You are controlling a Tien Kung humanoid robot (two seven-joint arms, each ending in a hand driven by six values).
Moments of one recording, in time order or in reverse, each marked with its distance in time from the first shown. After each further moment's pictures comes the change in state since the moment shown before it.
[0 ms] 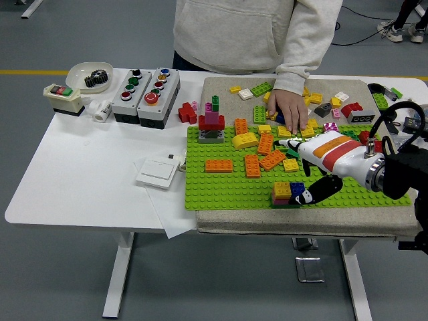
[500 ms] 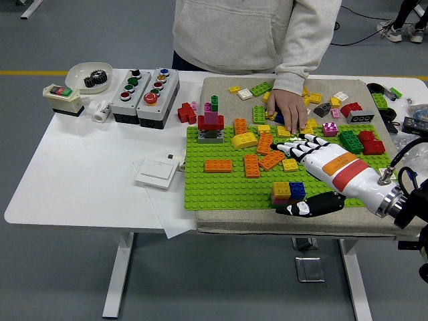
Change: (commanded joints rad) left arm 0.000 -0.001 -0.004 0.002 0.012 -0.001 -0.001; right arm -0.184 -0.052 -0.004 0.000 -0.014 -0.403 0.262
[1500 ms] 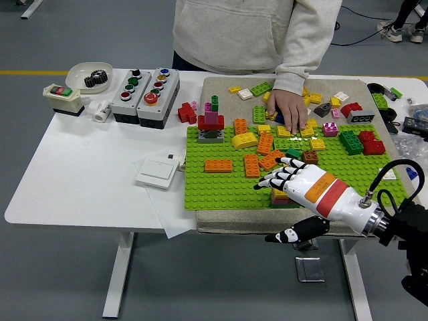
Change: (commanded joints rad) left arm -0.006 -0.005 0.003 -0.001 -0.004 0.000 0.000; right arm 0.035 0.051 -0.110 -0.123 -0.120 -0.082 0.126
